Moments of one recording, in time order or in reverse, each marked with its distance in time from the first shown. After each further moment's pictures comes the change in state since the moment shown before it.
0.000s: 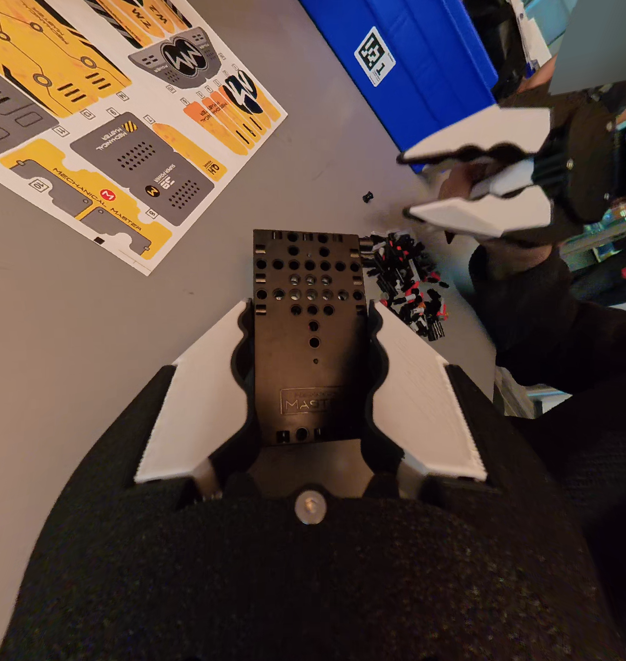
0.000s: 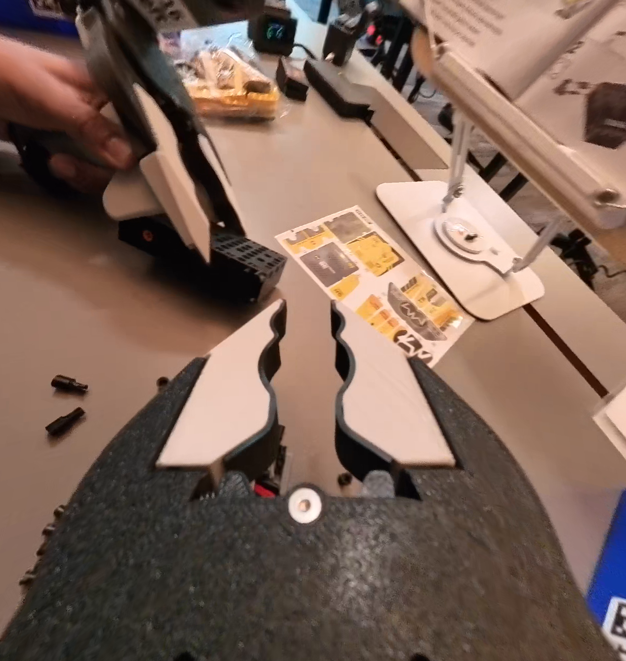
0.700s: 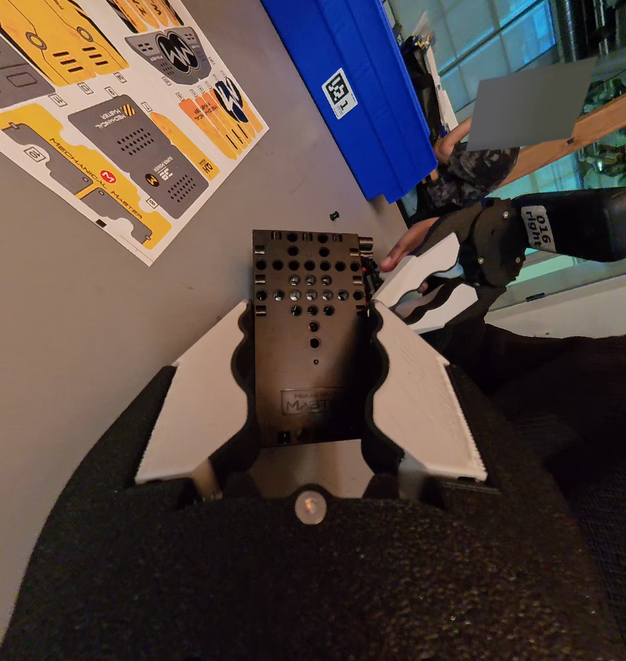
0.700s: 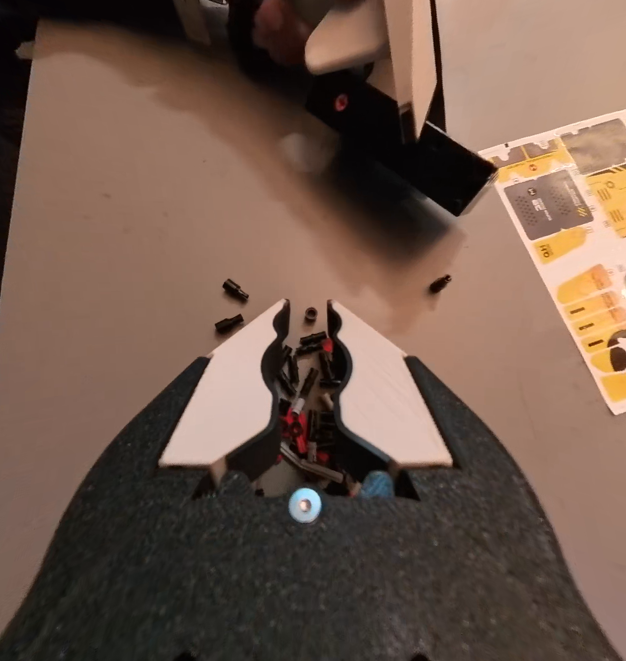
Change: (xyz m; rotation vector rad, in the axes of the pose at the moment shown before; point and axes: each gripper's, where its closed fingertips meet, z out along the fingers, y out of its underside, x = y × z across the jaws) left arm 0.003 -0.007 -0.009 0.044 0.181 -0.161; right arm -0.091 0.038 -0.015 -0.262 -0.486 -0.019
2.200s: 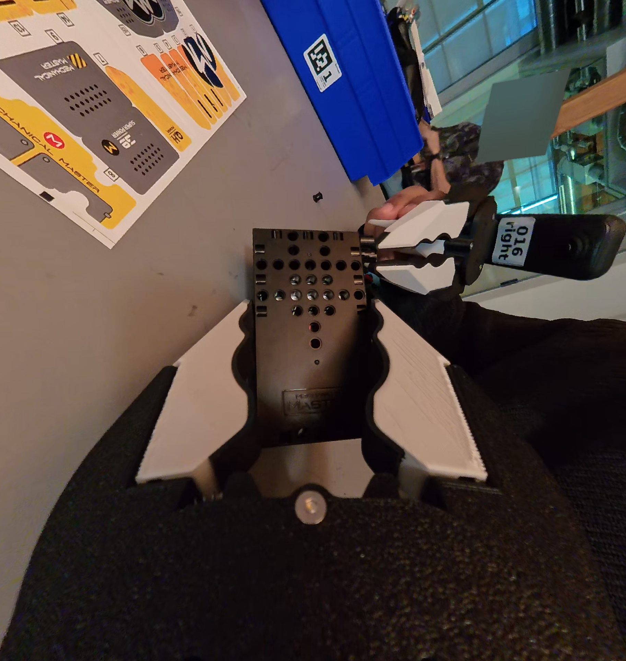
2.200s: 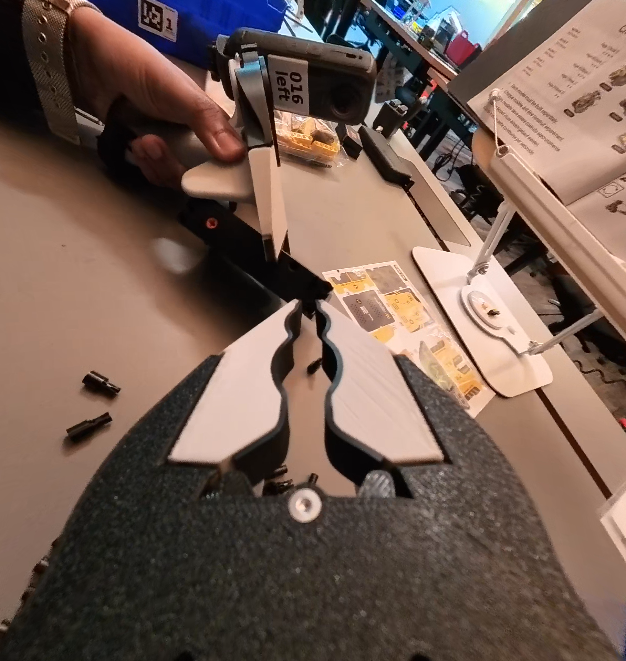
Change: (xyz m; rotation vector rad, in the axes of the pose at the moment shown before) left arm 0.009 0.010 0.004 -0.053 0.058 -0.031; right arm 0.054 -0.053 -0.011 0.338 0.459 -0.221
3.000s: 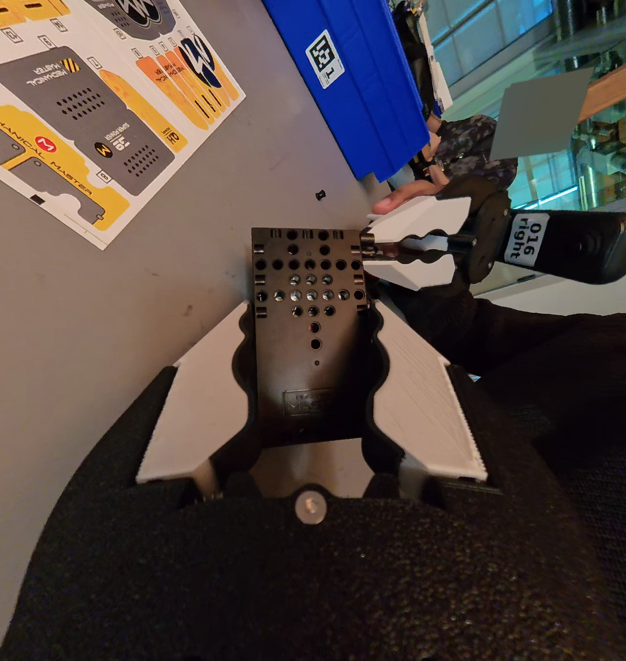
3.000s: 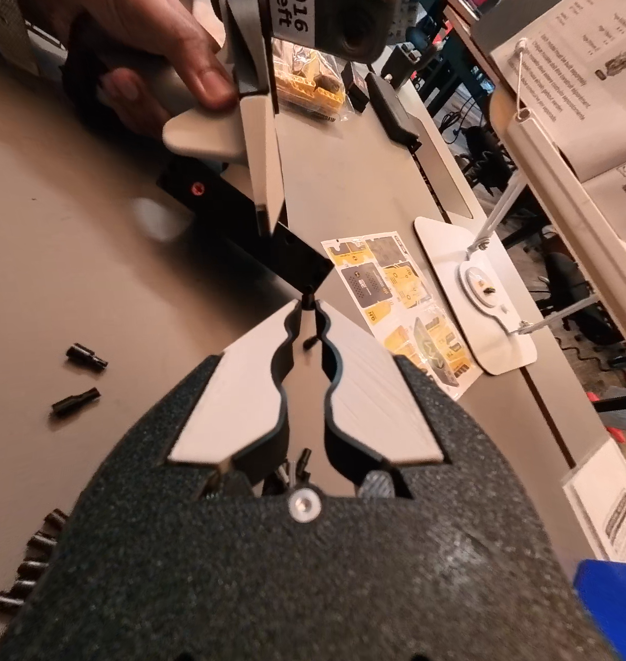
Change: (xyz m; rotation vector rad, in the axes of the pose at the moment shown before) left arm 0.001 0.002 0.002 -0.001 -0.029 0.033; right arm 0.000 0.016 0.000 -0.121 0.007 -0.050
